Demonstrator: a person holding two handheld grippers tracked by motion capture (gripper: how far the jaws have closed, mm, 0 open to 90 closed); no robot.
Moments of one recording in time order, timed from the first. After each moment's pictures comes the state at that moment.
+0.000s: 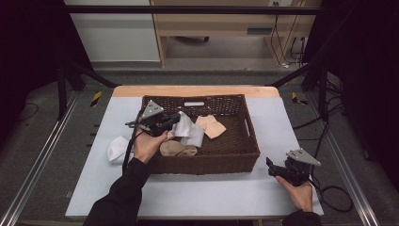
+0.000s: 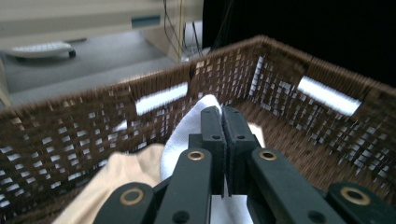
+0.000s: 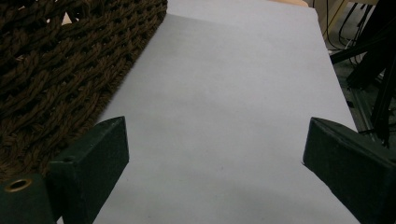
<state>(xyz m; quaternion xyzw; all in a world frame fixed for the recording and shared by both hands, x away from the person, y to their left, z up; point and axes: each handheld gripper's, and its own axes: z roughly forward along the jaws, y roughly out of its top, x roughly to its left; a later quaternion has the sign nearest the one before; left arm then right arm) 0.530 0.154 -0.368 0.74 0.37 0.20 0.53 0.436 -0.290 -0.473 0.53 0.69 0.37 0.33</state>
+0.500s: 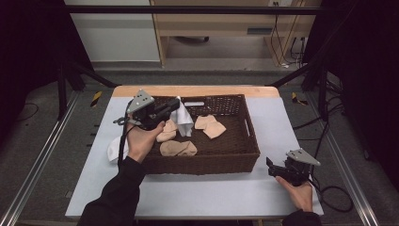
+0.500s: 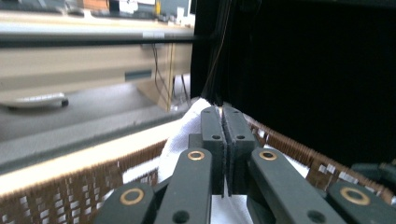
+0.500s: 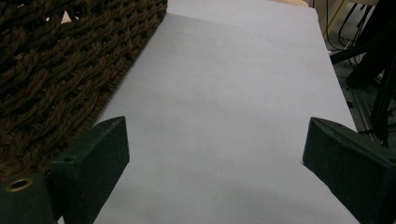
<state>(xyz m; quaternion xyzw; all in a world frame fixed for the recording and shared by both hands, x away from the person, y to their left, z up) 0.507 0.156 -0.309 0.68 0.34 0.22 0.61 0.436 -0.290 -0.473 0.53 0.69 0.37 0.33</state>
